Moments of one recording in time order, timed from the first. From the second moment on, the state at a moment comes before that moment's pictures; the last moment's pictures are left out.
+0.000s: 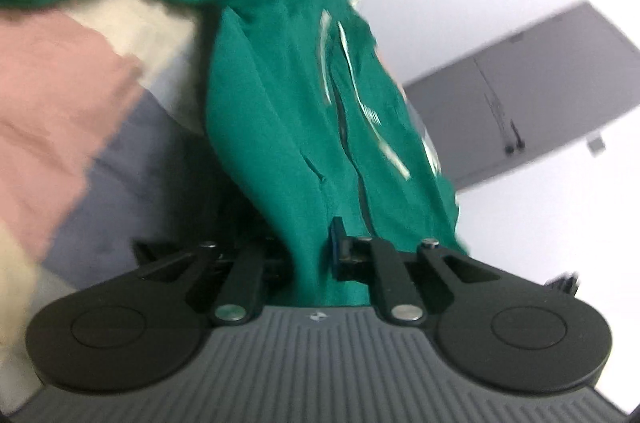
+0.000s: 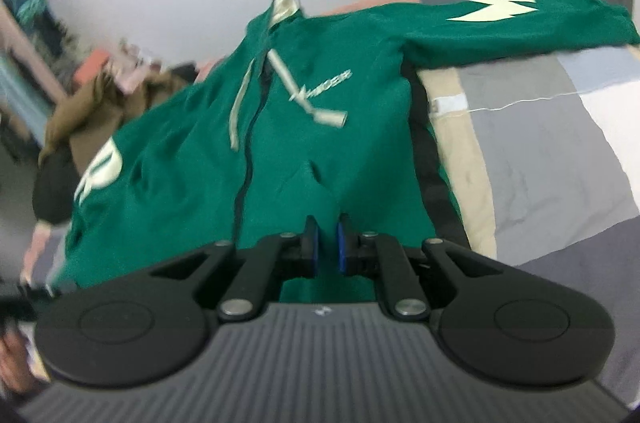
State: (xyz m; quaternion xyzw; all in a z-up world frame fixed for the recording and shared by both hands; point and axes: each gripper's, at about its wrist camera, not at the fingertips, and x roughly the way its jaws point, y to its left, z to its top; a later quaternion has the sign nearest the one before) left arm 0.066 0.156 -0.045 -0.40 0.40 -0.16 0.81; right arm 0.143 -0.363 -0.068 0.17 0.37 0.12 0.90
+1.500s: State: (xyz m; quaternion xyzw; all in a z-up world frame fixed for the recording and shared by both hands) left arm 0.051 0.143 -0.058 -0.29 0.47 -0.06 0.83; right arm 0.123 -0.398 -0.079 0.11 0.47 0.09 0.87
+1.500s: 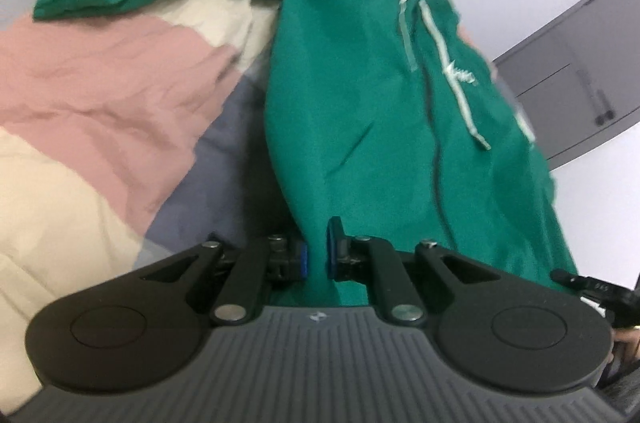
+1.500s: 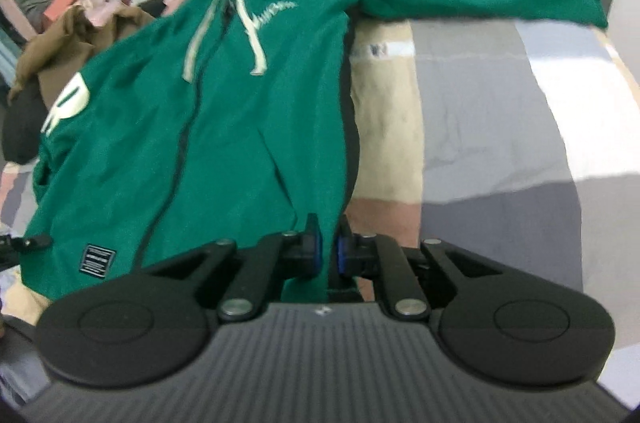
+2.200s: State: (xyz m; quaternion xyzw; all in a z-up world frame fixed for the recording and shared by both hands) left arm 0.038 0.118 -0.024 -0.18 0.42 -0.01 0.89; right arm 0.135 -0.398 -0.103 0.14 0.46 0.01 0.88
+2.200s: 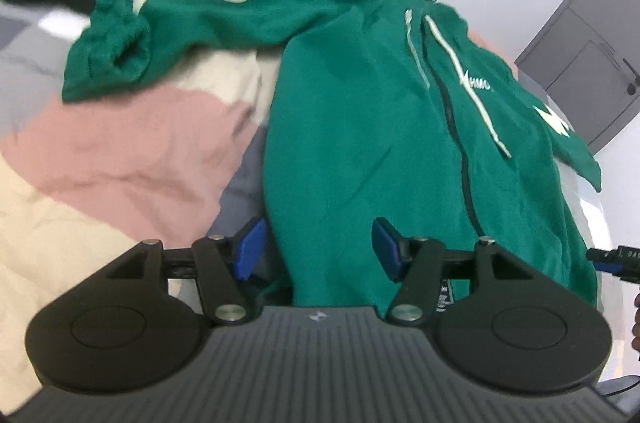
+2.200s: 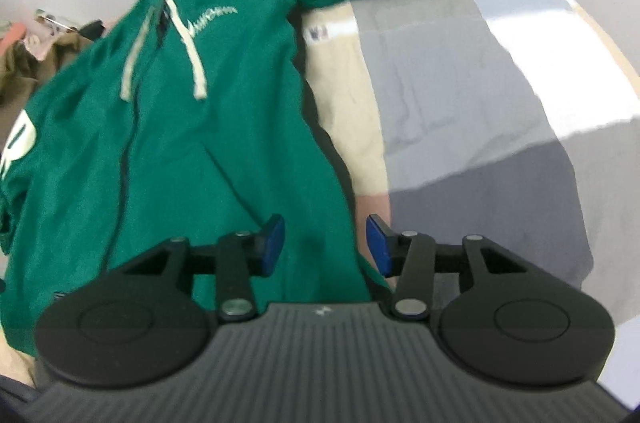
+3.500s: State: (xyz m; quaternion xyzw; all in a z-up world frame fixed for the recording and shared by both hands) left arm 0.119 0.028 -0.094 -0.12 0.42 -0.08 0.90; right arm 0.183 -0.325 -0.124 0.14 0.42 0.10 0.89
